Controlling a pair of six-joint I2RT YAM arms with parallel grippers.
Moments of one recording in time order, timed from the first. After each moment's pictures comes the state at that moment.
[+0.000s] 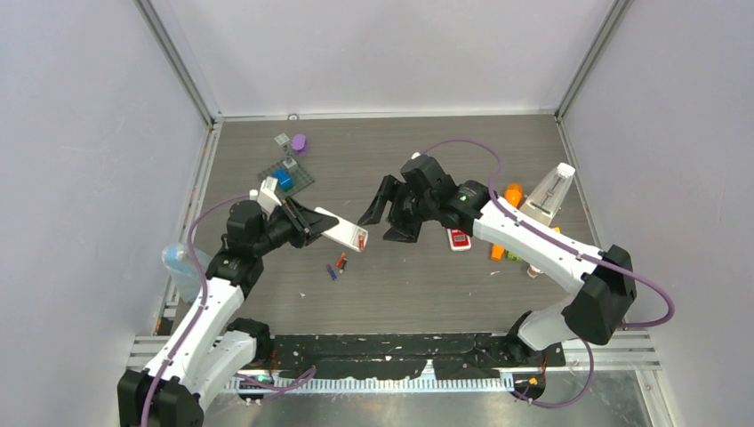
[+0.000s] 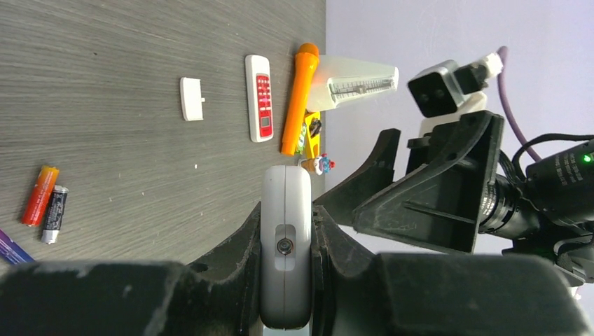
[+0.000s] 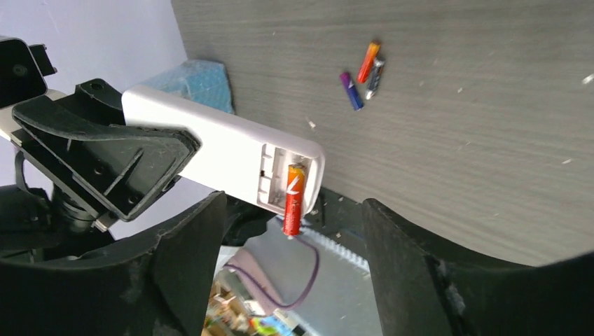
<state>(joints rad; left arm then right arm) -0.23 0.82 0.54 -0.03 0.54 -1.11 0.80 1.46 1.27 -0.59 -0.23 1.16</state>
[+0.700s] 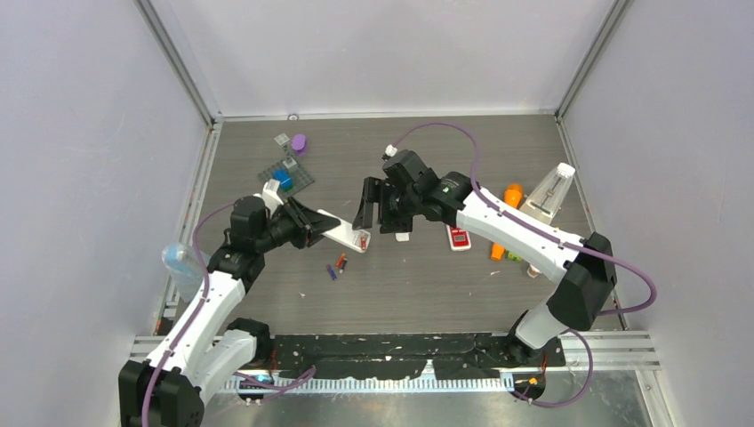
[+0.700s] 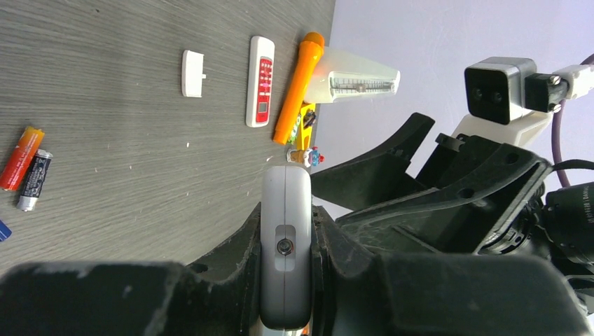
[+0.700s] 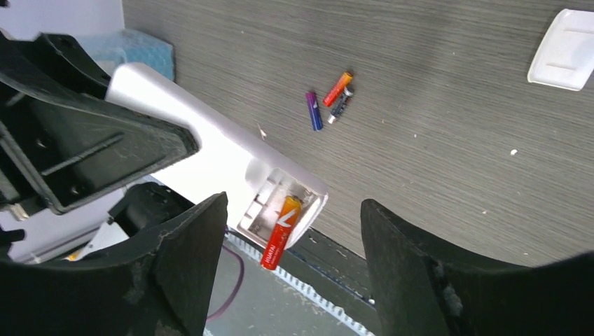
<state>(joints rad) -0.23 0.87 0.57 -0.10 0.56 -1.20 0.84 1.55 1.42 -0.67 -0.14 0.84</state>
